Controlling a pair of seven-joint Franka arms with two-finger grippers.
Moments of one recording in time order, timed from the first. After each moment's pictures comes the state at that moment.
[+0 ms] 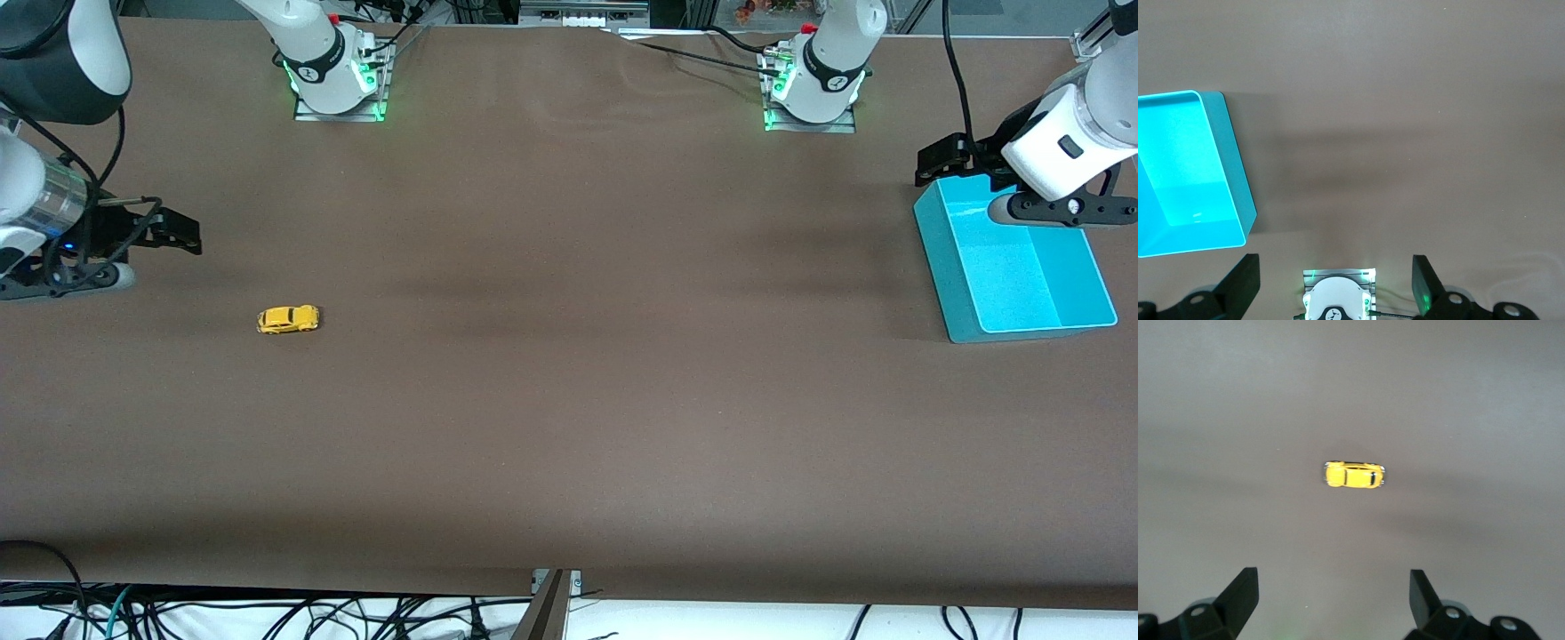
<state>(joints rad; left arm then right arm) 0.04 0.01 -0.11 -1.59 -0.04 1.35 -0.05 0.09 0.13 -0.05 -1.63 -0.03 1.62 -0.14</state>
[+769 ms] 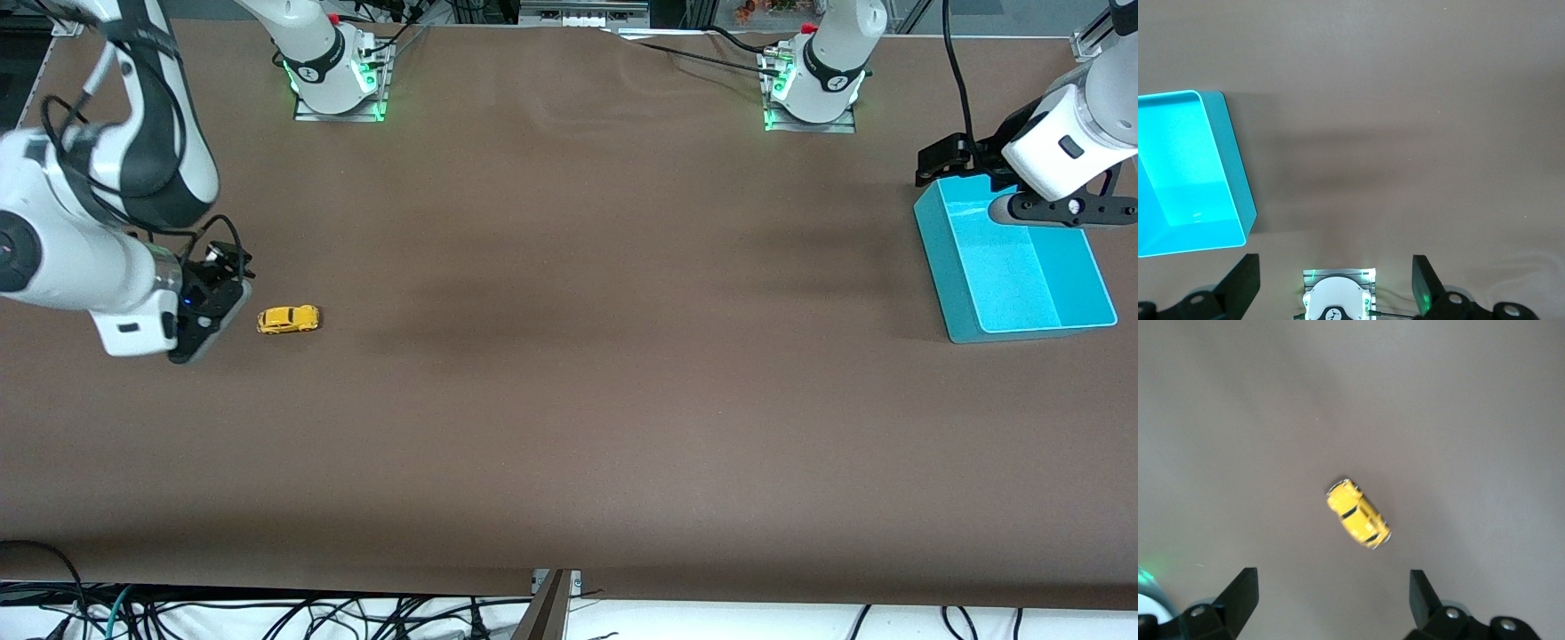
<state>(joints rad) 0.04 0.01 -0.11 -1.59 -0.04 1.35 -0.05 0.11 0.36 -0.05 -1.64 -0.03 1.79 -1.02</state>
